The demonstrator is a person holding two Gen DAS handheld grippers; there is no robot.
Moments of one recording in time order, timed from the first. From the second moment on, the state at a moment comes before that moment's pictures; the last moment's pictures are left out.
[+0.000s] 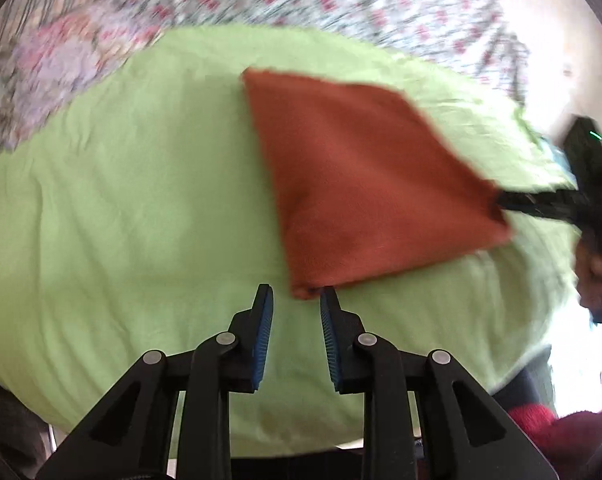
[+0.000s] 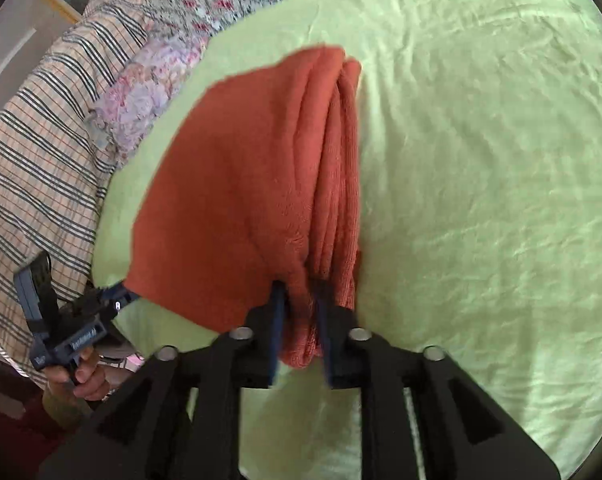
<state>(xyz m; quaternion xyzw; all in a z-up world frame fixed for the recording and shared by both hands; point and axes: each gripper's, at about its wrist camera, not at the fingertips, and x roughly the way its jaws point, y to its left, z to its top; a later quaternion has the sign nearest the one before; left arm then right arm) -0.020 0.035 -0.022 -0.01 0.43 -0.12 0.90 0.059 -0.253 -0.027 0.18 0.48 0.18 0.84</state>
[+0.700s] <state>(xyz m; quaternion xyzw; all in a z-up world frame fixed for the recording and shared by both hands) 0.018 -0.014 -0.046 0.00 0.43 -0.19 0.88 0.178 -0.237 -0.001 0.19 0.43 0.15 0.87</state>
